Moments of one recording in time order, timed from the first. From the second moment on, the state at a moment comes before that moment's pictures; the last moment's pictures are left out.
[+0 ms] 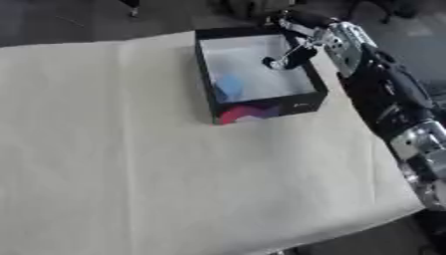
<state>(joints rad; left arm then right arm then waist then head) -0.66 0.61 0.06 -1.34 -0.29 -0.32 0.16 -0.68 -0.94 -0.04 -0.96 0.56 -0.65 0.27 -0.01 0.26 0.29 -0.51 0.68</state>
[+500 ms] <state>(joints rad) -0.71 0.62 0.08 -1.28 -0.27 -0.27 0.12 -0.68 -0.90 -0.06 -1.15 -0.07 -0.44 0.31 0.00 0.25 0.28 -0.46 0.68</state>
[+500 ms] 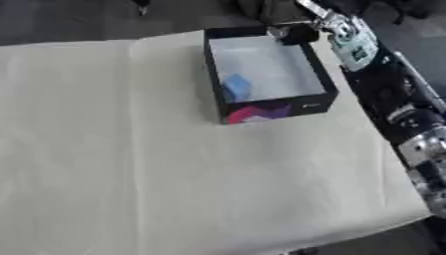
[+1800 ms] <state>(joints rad) -1.27 0.63 0.07 -0.47 -0.93 -0.42 -0.41 -0.72 -0.81 -0.09 -1.32 -0.30 -0.27 0.38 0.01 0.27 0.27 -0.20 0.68</state>
